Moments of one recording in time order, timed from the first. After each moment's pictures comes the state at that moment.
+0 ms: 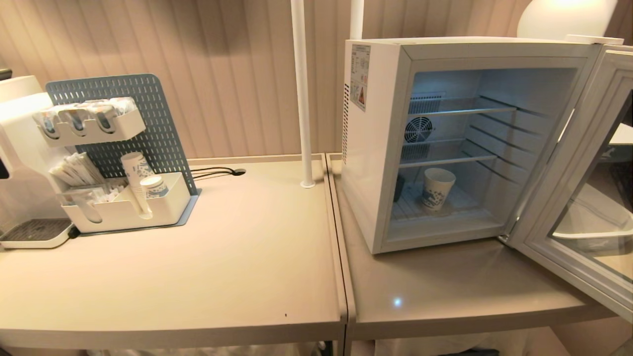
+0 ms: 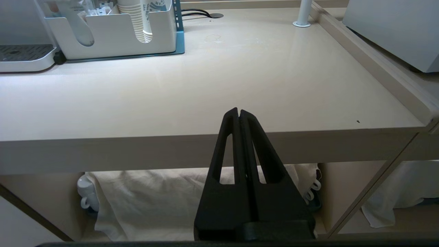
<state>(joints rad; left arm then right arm) 0.00 0.00 0.00 0.00 0.00 0.00 0.00 0.03 -0.22 0.15 0.14 0.02</state>
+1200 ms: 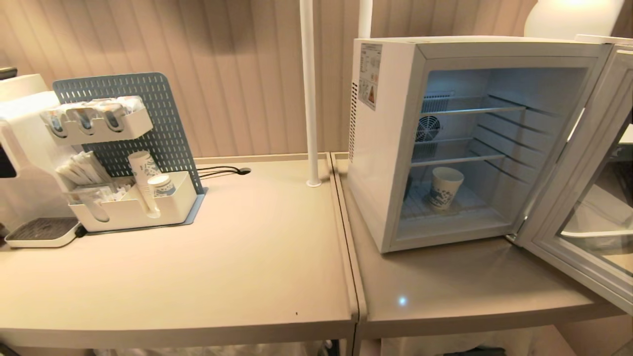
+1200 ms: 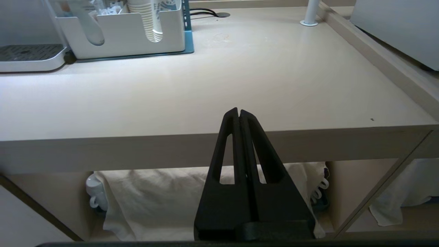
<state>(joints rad) 0.00 0.00 0.00 0.00 0.00 0.00 0.00 0.00 -0.07 0.20 0.02 -0.07</state>
